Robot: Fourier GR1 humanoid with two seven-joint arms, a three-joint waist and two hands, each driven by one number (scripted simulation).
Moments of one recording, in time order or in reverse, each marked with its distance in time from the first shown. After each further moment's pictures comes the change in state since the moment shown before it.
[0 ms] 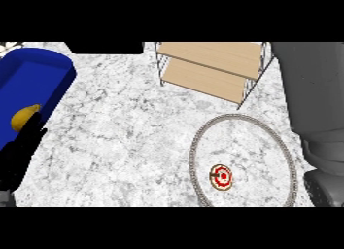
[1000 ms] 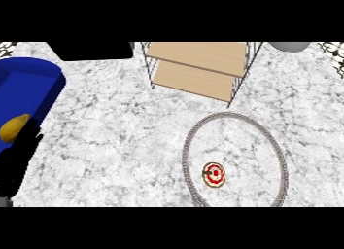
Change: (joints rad) left arm 0.036 -0.017 0.019 -0.014 -0.007 0.022 0.005; right arm 0.166 -0.308 -0.289 -0.730 -0.382 0.358 0.214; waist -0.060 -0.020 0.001
